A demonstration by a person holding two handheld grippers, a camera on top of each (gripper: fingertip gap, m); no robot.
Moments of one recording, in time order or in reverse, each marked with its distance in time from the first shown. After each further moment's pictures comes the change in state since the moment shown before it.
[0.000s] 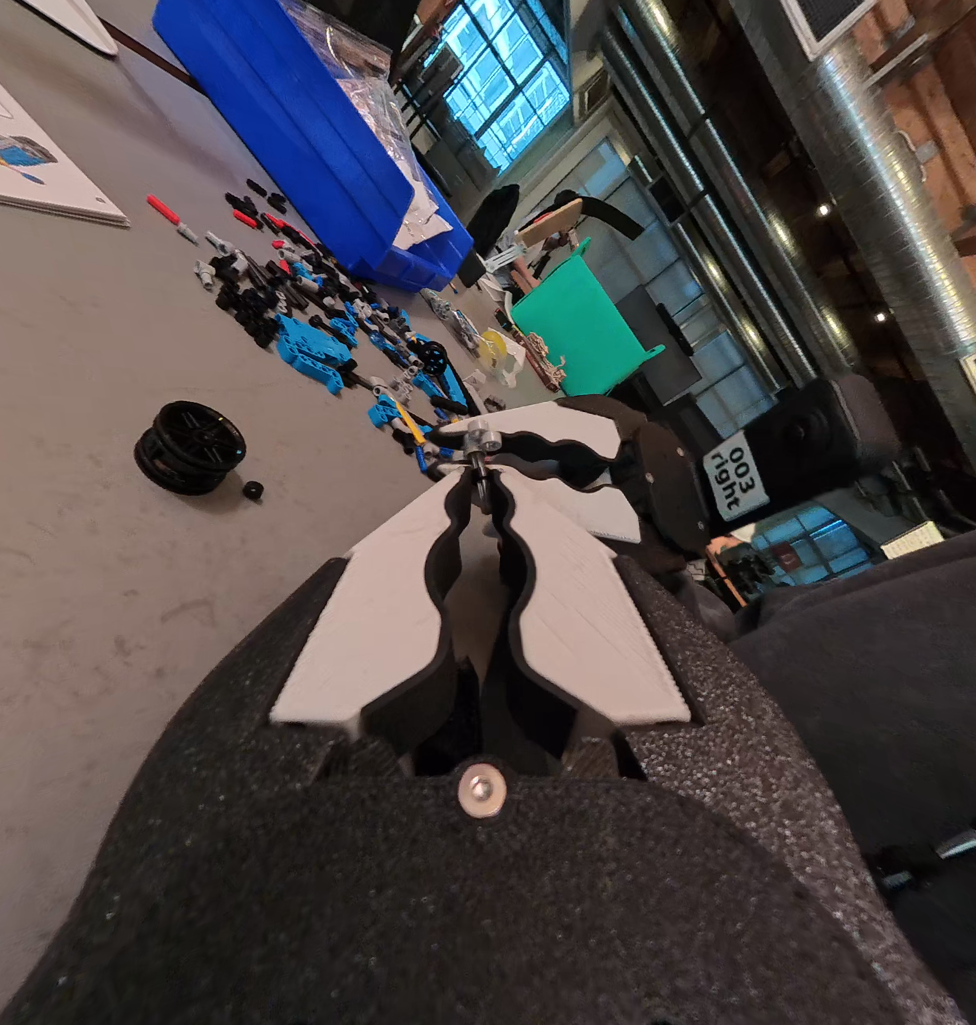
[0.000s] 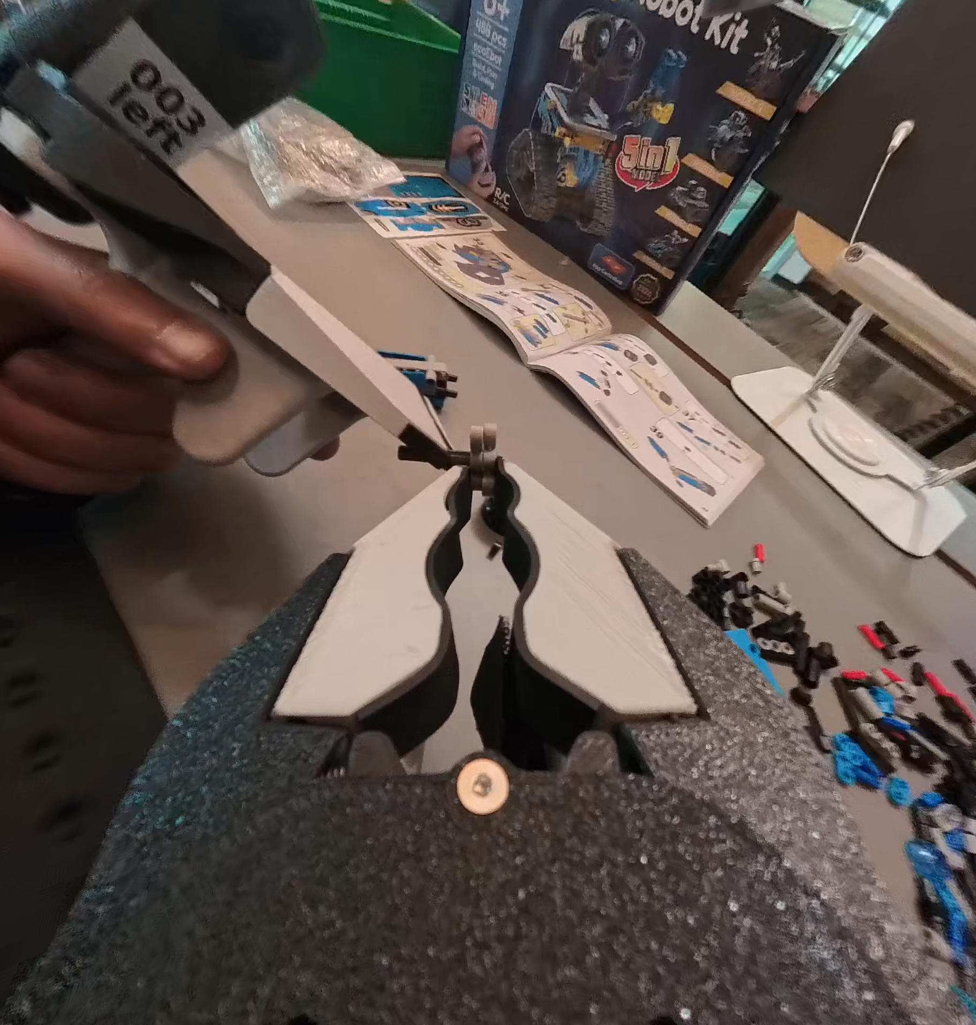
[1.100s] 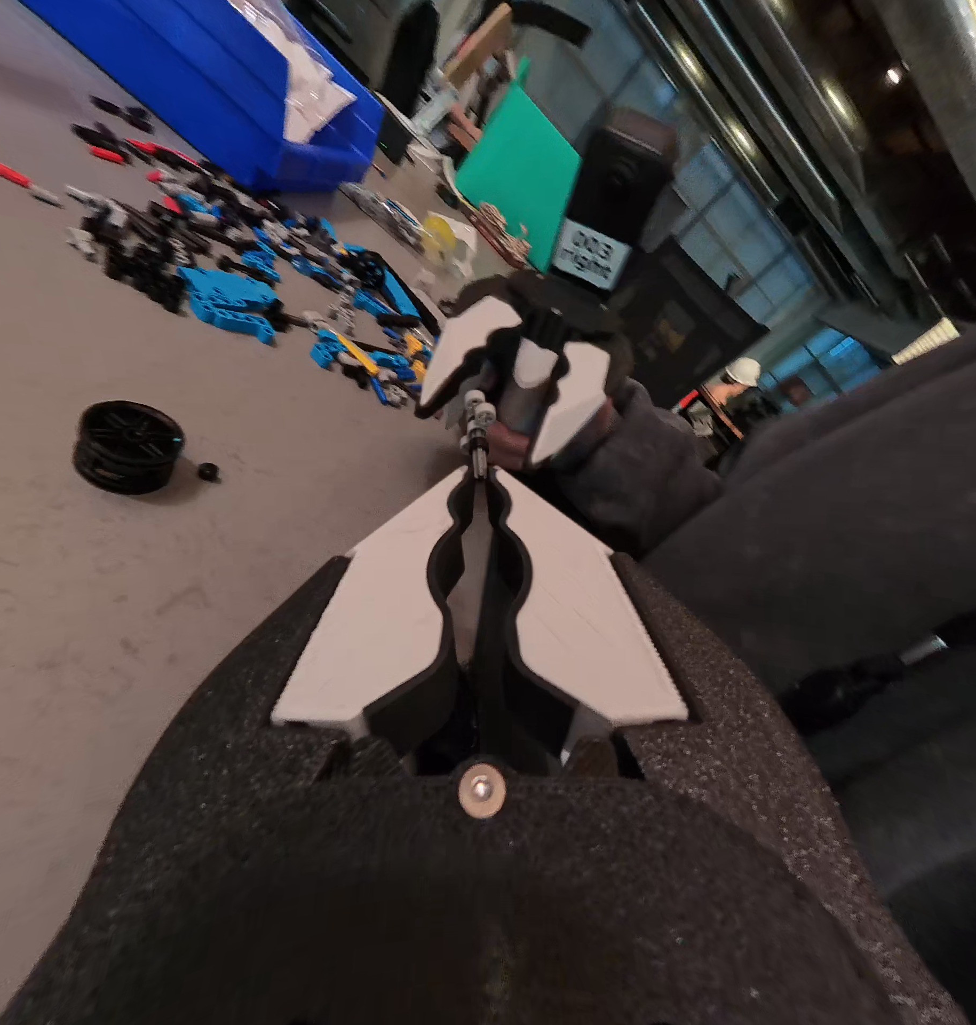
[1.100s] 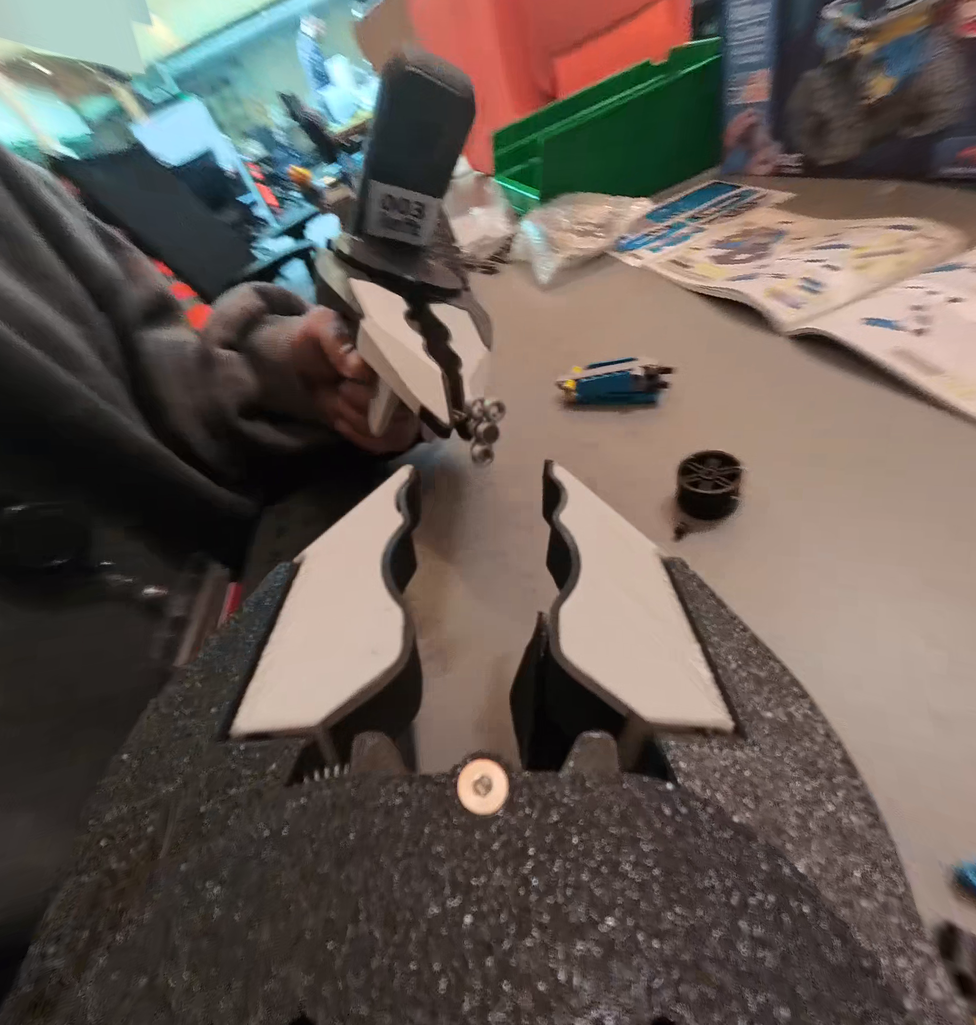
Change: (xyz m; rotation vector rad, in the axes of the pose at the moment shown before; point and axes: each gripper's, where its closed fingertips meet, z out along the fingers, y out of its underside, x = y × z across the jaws) left arm 0.020 0.023 -0.016 -0.236 0.110 0.194; right arm -0.023 -0.003 -0.039 0.101 -0.644 0.434
